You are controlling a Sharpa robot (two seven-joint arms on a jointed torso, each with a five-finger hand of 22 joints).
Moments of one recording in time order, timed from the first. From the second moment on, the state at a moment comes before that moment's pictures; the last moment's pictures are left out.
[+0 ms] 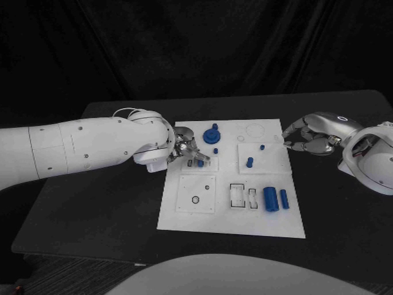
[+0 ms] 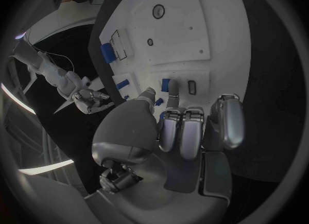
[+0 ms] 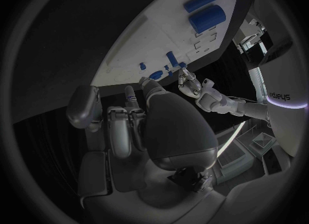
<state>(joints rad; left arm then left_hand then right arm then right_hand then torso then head) 1.32 -0.76 -0.21 1.53 -0.92 0.02 -0.52 1.12 0.05 0.02 0.22 0.12 1.06 0.06 0.16 0.90 1.46 0.00 1.57 1.31 1.47 -0.04 1.57 1.31 0.05 1.38 0.07 1.35 1.31 1.33 -0.98 -0.21 1.59 -1.49 -0.28 -0.07 1.39 0.02 0.10 0.17 0.41 0.84 0.13 0.17 0.12 1.46 0.03 1.57 1.31 1.47 -0.04 1.57 1.31 0.08 1.40 0.08 1.08 1.31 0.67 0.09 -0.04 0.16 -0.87</state>
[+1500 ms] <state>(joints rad) 1.32 -0.75 -0.21 1.51 -0.92 0.05 -0.52 1.19 0.06 0.06 0.17 0.24 1.05 0.06 0.16 0.90 1.46 0.00 1.57 1.31 1.47 -0.04 1.57 1.31 0.05 1.38 0.07 1.34 1.31 1.33 -0.98 -0.21 1.59 -1.49 -0.28 -0.07 1.39 0.02 0.10 0.17 0.41 0.84 0.13 0.17 0.12 1.46 0.03 1.57 1.31 1.47 -0.04 1.57 1.31 0.08 1.40 0.08 1.08 1.31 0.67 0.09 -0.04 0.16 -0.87</state>
